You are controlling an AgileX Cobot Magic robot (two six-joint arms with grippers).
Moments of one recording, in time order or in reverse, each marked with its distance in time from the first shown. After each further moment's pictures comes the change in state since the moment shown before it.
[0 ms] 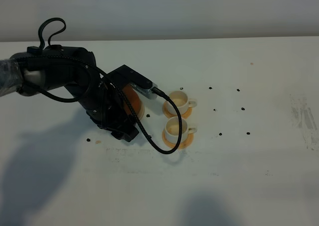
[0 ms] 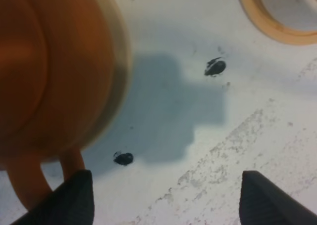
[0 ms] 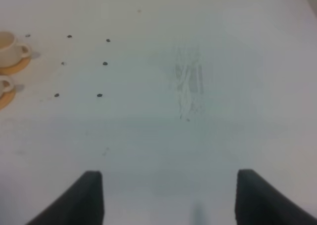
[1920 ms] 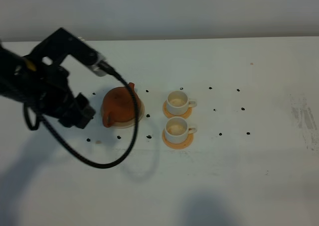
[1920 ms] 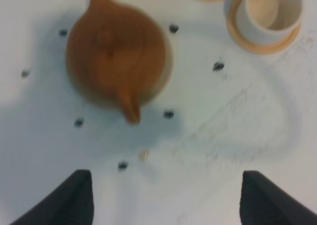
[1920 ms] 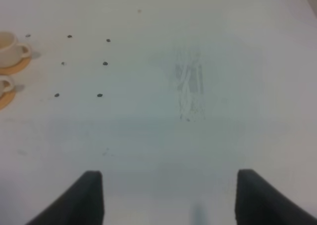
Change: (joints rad) left arm 0.113 -0.535 0.257 0.014 -0.001 0.051; right arm 0.000 0.000 0.000 0.000 0.000 0.000
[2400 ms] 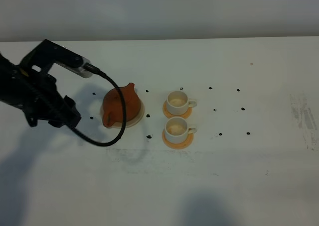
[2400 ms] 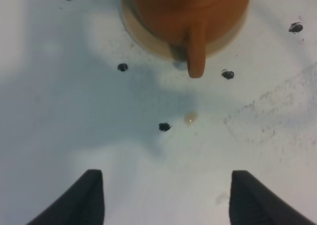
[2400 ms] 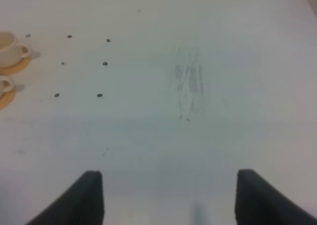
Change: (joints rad) left arm 0.099 0.146 -0.001 -0.026 -0.053 -0.016; right arm 0.000 0.000 0.000 0.000 0.000 0.000
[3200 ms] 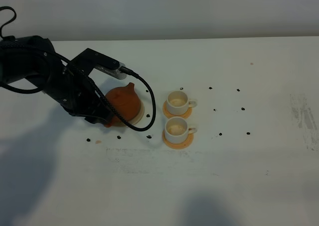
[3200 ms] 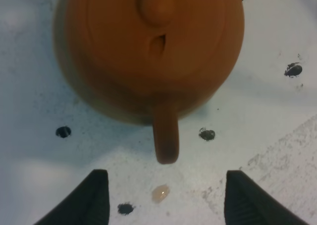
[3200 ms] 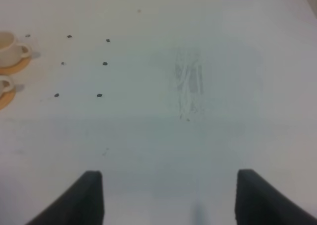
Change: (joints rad) left arm -0.071 0.294 -0.188 -0.052 0.002 0.003; right arm 0.000 0.000 0.000 0.000 0.000 0.000
